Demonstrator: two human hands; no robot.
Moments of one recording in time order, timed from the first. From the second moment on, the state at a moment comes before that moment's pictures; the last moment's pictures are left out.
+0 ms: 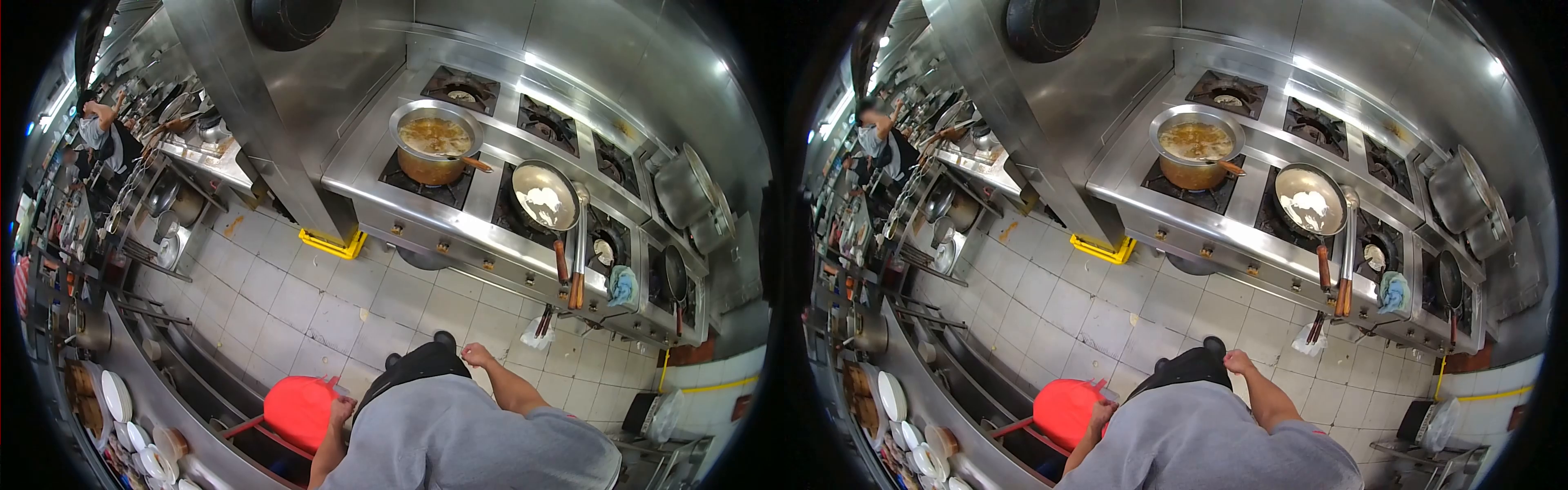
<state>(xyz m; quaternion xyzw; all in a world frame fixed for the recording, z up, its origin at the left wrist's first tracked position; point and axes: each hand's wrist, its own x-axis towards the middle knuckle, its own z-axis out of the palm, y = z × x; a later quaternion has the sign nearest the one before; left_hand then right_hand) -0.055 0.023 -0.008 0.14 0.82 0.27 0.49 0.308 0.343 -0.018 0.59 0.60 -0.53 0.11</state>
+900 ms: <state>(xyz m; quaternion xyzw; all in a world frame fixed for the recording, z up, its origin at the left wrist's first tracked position) -0.059 0.013 -0.037 0.13 0.82 0.26 0.50 0.309 0.335 -0.017 0.60 0.59 -0.53 0.13</state>
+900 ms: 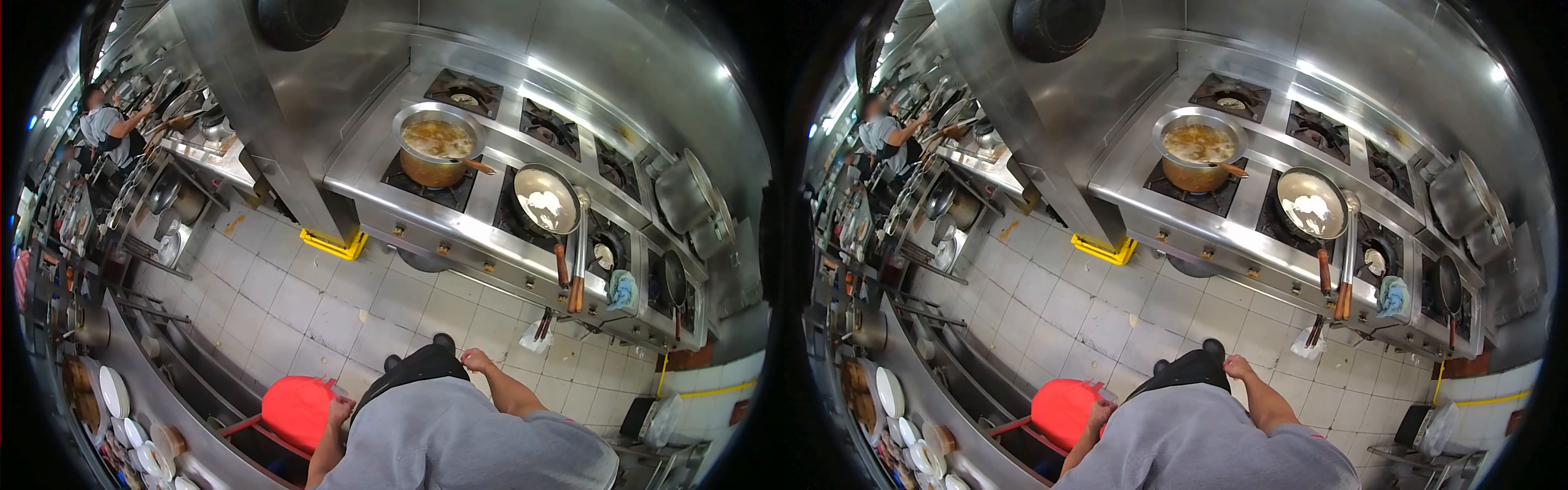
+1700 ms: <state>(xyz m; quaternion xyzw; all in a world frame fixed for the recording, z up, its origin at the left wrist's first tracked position) -0.059 0.014 -0.043 0.15 0.82 0.27 0.49 0.310 0.333 -0.018 0.60 0.60 -0.52 0.12</state>
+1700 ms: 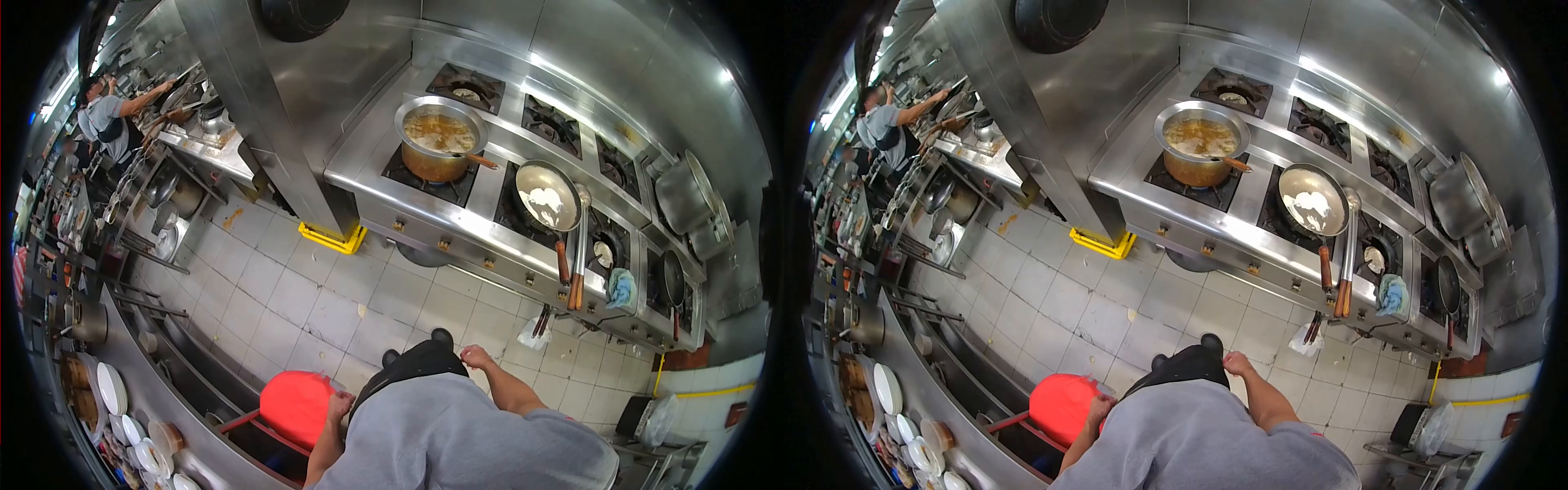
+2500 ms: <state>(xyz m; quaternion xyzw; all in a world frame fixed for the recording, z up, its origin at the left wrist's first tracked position) -0.057 0.012 -0.047 0.16 0.82 0.25 0.49 0.313 0.330 -0.024 0.60 0.59 -0.53 0.12</state>
